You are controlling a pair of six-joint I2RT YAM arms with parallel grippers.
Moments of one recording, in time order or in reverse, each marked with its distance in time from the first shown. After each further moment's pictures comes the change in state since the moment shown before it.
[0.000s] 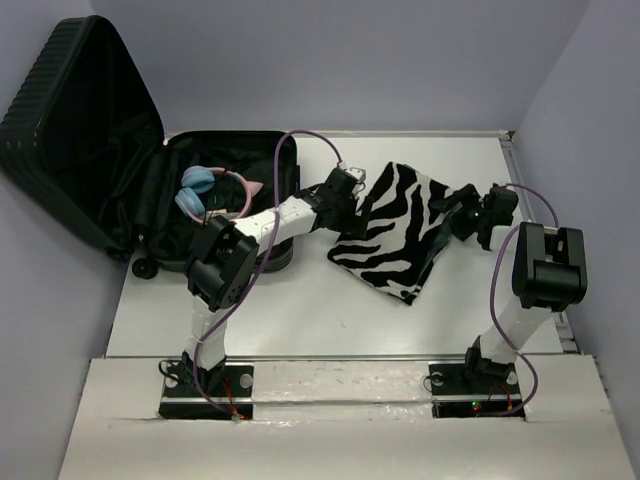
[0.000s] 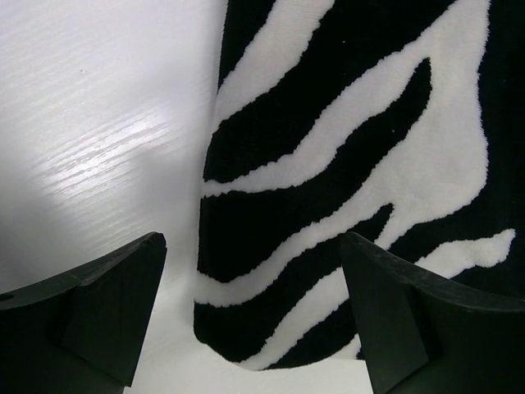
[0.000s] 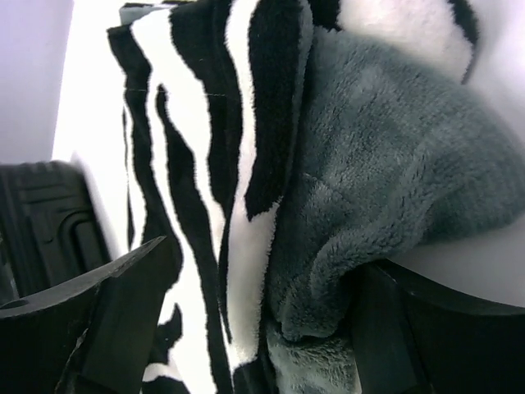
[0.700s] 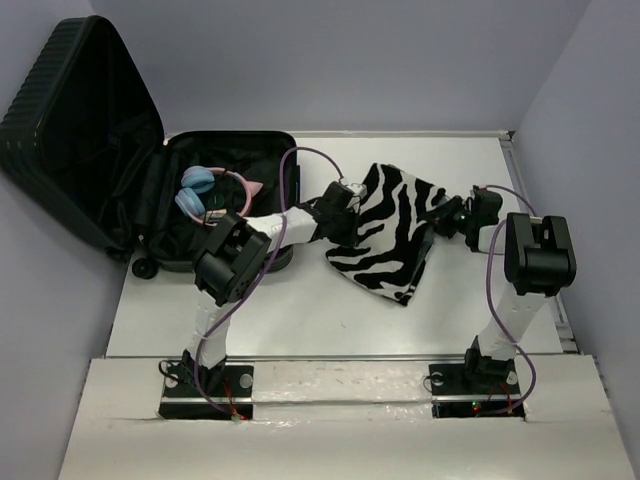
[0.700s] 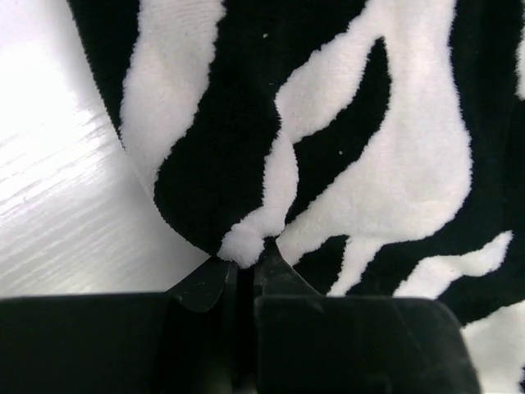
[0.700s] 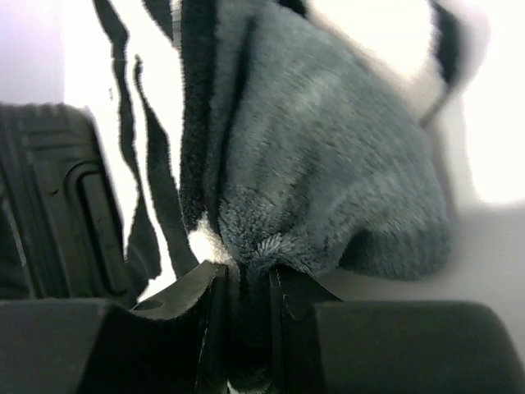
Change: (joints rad) left arm 0.013 0.084 -0.109 0.184 0.185 -0.030; right arm 0.065 0.132 0.021 0.124 -0.134 0.042
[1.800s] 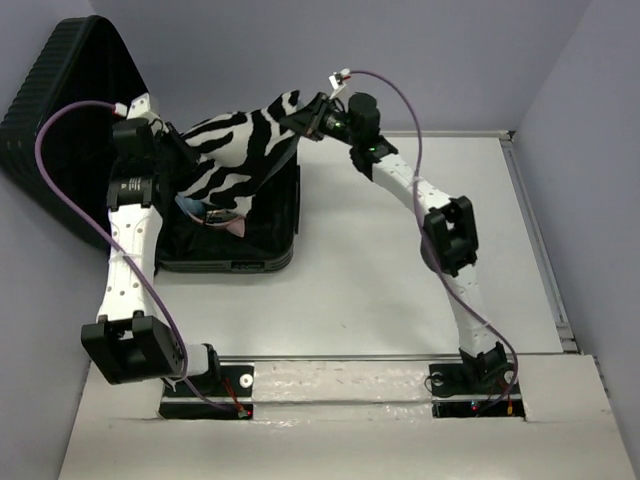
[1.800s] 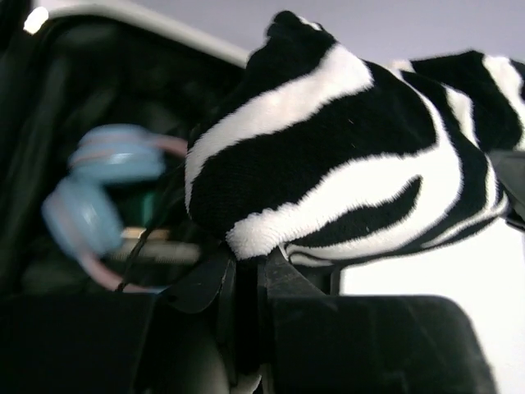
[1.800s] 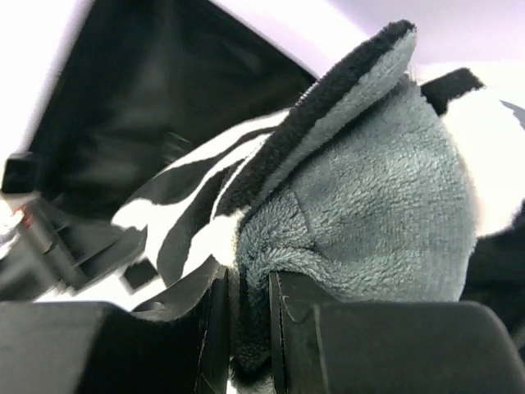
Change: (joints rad) left arm 0.809 -0.673 0.123 -0.310 0.058 -0.025; right arm 0.616 0.388 1.320 -0.162 0.003 0.139
